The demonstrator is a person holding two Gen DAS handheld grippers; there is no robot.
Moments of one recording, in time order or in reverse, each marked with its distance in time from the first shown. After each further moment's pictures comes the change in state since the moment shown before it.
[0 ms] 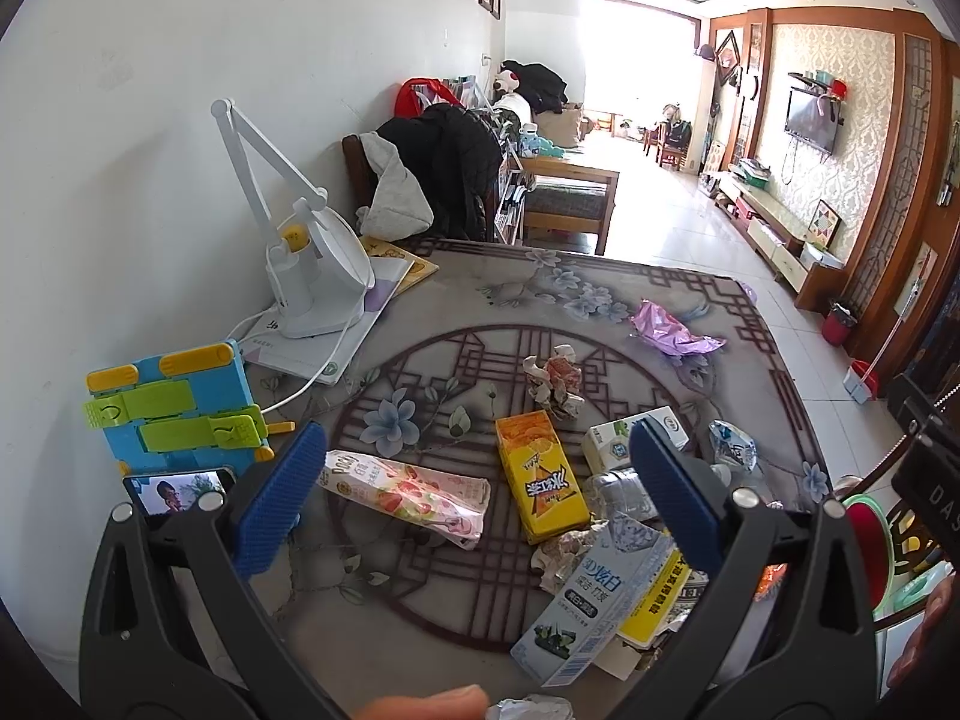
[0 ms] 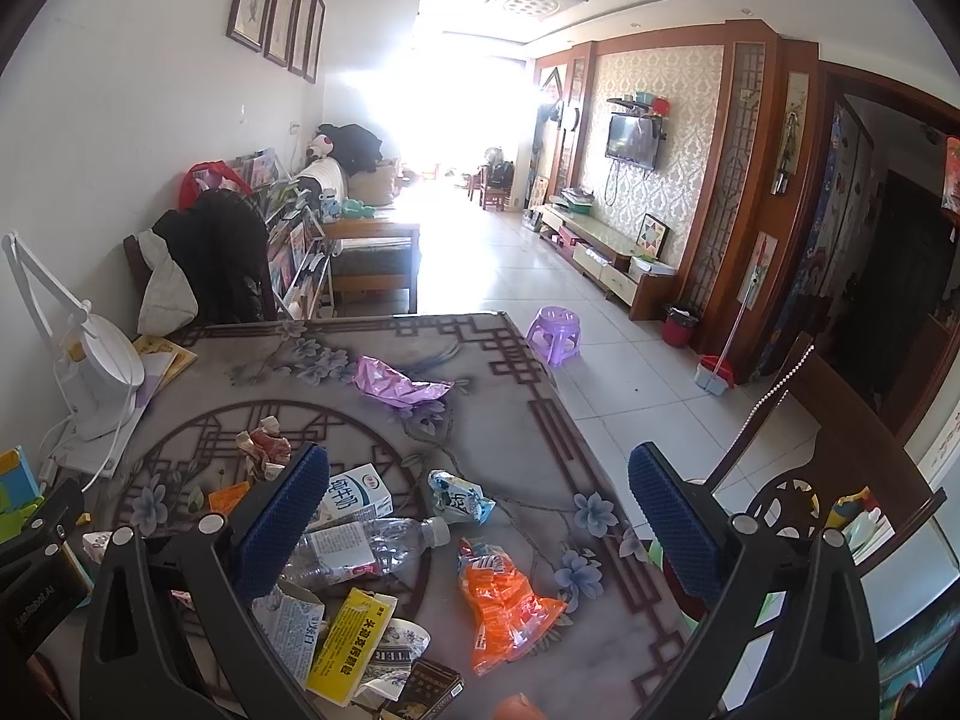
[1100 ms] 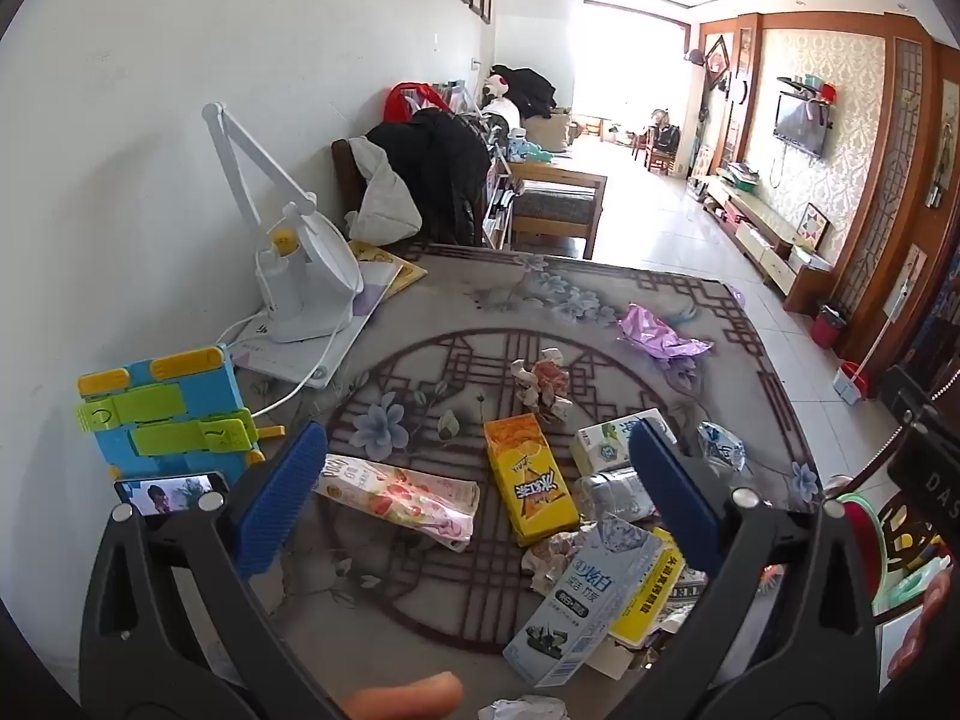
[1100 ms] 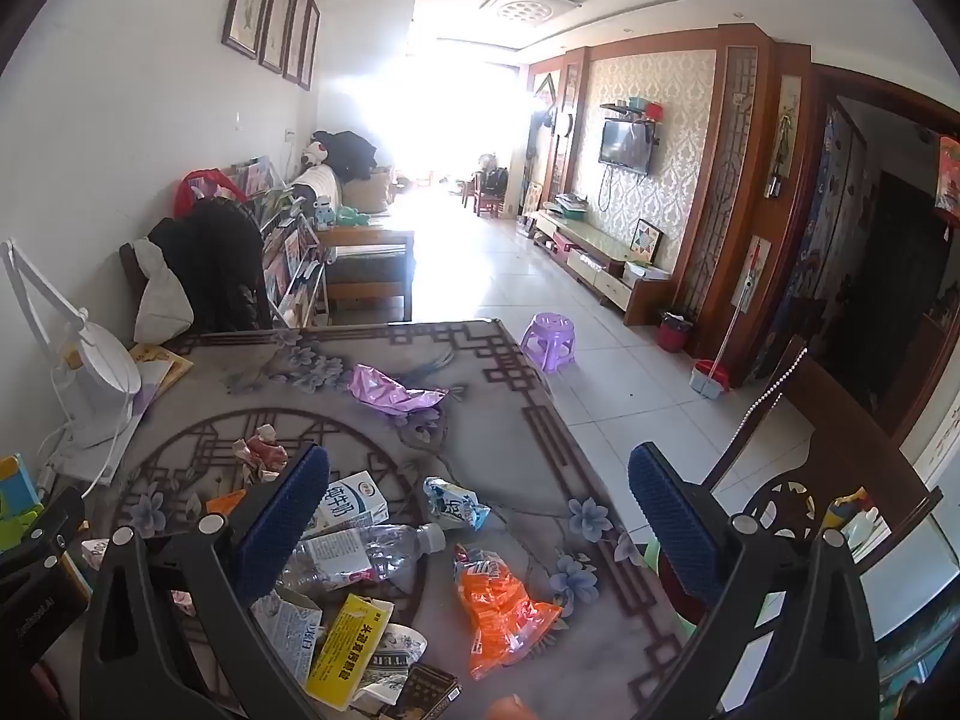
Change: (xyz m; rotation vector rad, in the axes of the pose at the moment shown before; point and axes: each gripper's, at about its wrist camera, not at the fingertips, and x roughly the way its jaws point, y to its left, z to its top) left arm -0.003 -0.003 -0.001 -0.006 -0.004 -0.038; right arm -0.003 0.000 0.006 -0.002 -0.014 -0.008
